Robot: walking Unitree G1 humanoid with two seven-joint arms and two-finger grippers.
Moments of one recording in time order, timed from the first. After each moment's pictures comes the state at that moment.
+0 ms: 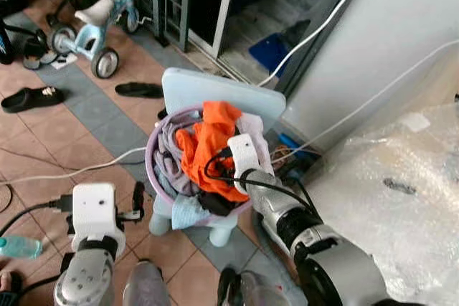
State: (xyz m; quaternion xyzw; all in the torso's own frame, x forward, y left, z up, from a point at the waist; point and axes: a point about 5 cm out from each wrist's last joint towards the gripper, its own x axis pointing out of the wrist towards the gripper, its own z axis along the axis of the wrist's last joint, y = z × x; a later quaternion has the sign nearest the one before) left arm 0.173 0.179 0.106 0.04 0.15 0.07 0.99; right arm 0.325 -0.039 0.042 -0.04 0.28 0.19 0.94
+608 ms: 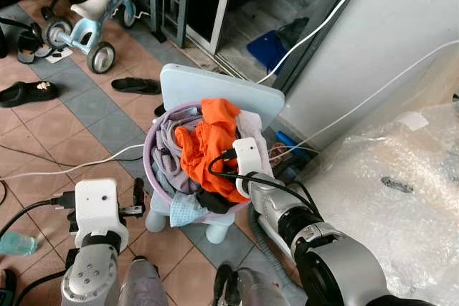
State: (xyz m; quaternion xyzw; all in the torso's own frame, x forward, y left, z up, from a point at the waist) left arm 0.184 0.174 0.106 0.04 0.14 0.09 0.98; right arm 0.321 -0.042 0.034 -0.01 0.30 0.19 0.93
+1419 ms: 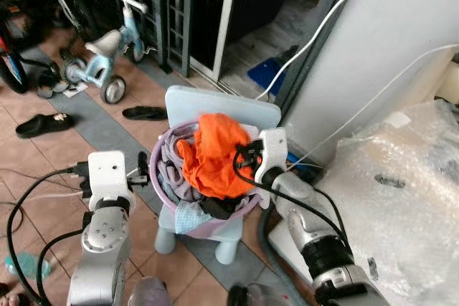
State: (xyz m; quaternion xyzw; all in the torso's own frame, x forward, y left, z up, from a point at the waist) left arm 0.244 0.175 0.103 0.06 0.08 0.09 0.99; right arm 0.309 -0.089 0.099 0.07 0.05 0.21 0.97
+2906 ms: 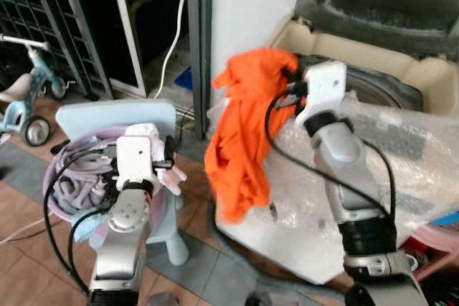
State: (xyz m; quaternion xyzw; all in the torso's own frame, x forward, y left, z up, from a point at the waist) left arm 0.266 0.153 0.102 0.03 0.05 0.03 1.00; right arm 0.335 -0.137 0.200 -0.08 -0.13 0.09 0.98
